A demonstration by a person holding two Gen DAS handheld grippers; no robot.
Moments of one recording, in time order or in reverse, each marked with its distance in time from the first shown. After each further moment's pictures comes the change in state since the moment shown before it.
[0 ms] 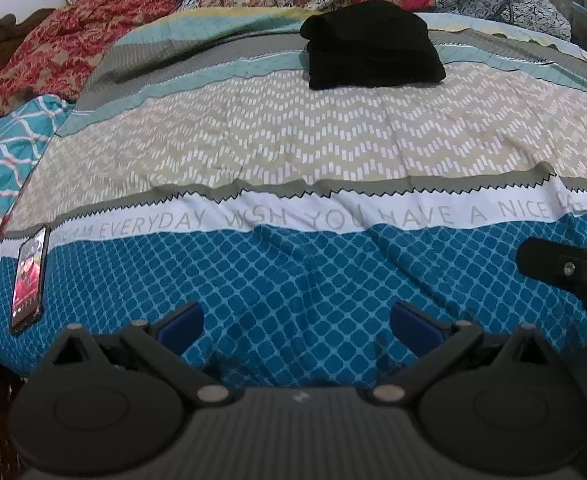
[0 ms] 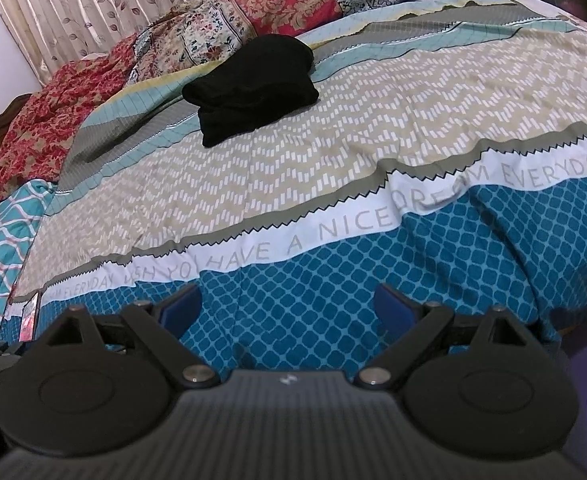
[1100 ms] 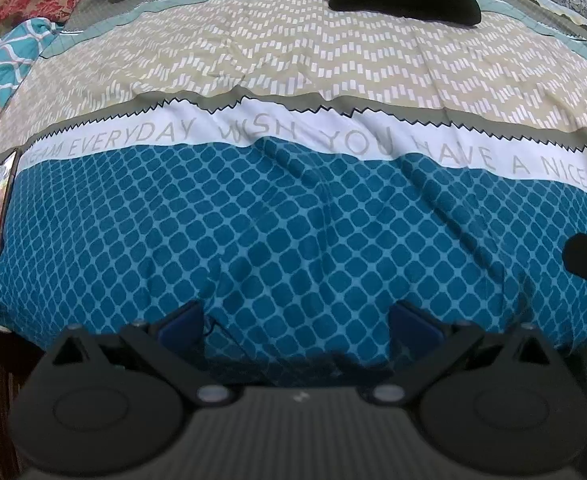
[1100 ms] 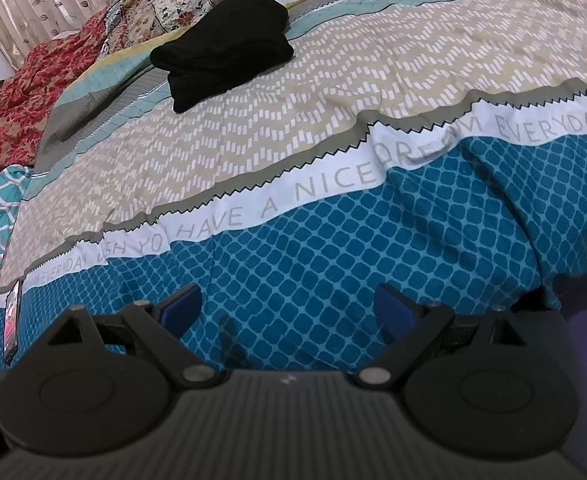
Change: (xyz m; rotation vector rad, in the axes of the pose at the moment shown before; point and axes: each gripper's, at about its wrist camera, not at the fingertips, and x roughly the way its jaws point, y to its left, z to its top) left arm 0.050 0.015 -0.015 -0.088 0.191 -0.050; right arm 0.020 -0.009 -0.004 0.042 0.113 -0.052
